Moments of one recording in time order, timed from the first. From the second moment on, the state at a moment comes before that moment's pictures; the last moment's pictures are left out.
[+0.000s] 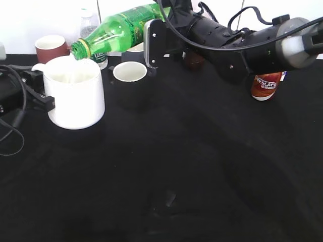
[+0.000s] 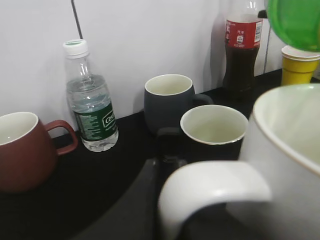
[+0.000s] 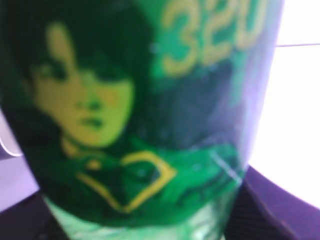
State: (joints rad) left arm -0.15 1.60 -0.46 0.40 -0.91 -0.12; right arm 0.53 2.09 -1.31 -0.16 -0.77 -1.39
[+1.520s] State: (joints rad) left arm -0.15 1.61 -0.46 0.21 -1.05 -0.11; right arm 0.53 2.08 -1.33 -0.15 -0.77 -0.58
